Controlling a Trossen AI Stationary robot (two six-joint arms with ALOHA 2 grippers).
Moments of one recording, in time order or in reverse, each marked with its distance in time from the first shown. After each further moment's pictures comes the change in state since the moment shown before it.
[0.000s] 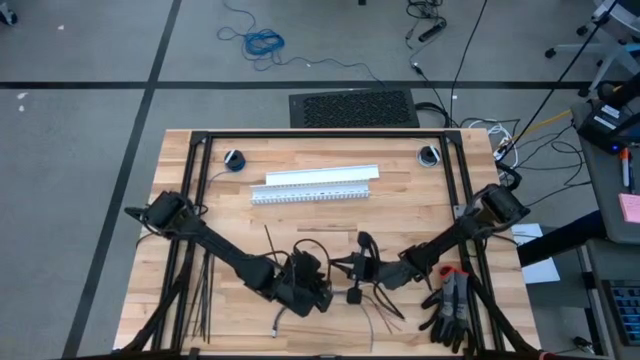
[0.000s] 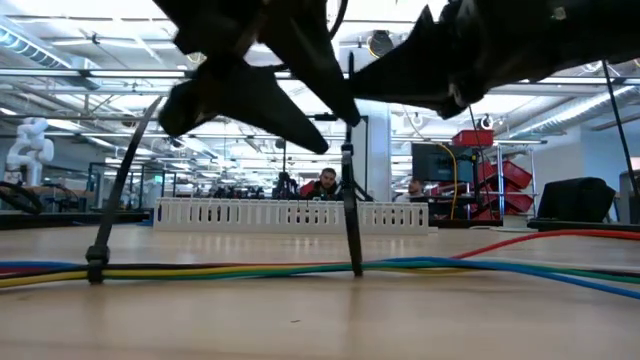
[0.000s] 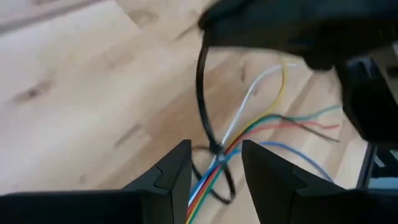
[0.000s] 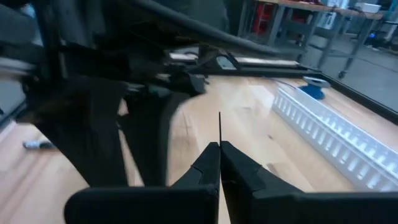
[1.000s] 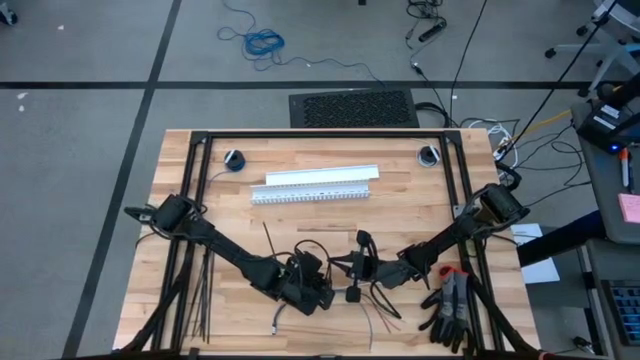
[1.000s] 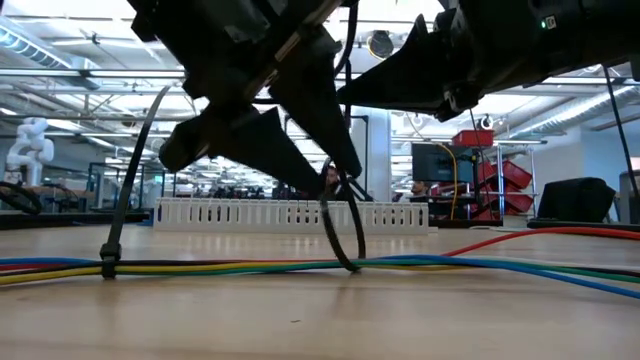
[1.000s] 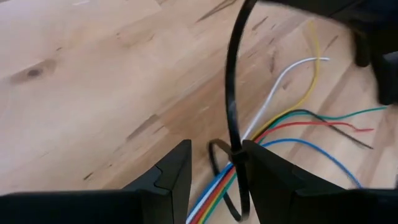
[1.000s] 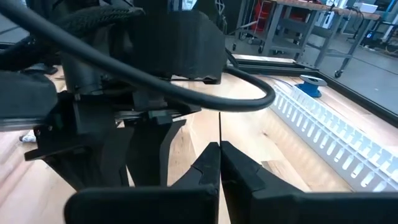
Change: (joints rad) left arm 0.020 0.062 -0.001 0.003 0.033 -0.057; right arm -0.011 0.003 0.000 -0.018 0.001 -0.011
